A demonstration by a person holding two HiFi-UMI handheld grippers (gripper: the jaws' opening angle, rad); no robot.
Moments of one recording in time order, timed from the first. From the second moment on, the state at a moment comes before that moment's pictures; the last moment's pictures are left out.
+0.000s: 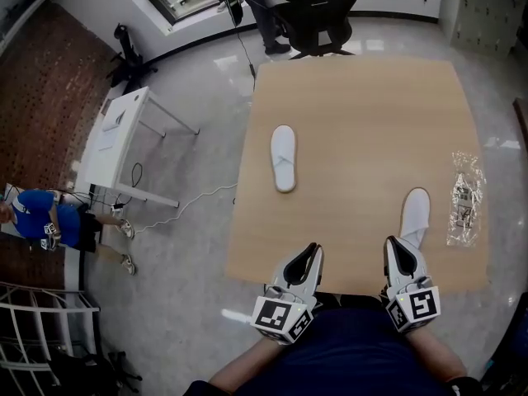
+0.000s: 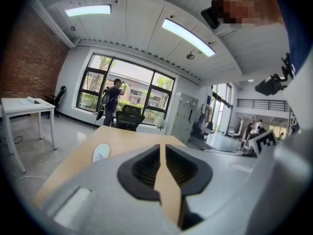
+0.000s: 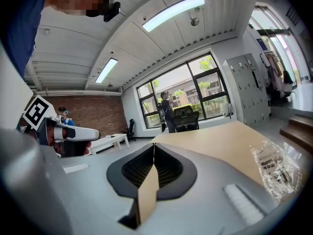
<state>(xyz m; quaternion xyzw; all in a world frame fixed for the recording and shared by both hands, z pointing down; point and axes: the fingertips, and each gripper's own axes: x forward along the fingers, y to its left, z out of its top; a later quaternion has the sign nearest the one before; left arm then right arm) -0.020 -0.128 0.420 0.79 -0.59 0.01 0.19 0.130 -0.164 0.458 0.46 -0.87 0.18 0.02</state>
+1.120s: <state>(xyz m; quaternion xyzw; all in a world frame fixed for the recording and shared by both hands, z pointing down) -0.121 -0.233 0.453 0.77 -0.62 0.01 0.17 0.135 -0.248 0.502 0.52 -0.83 0.18 0.07</state>
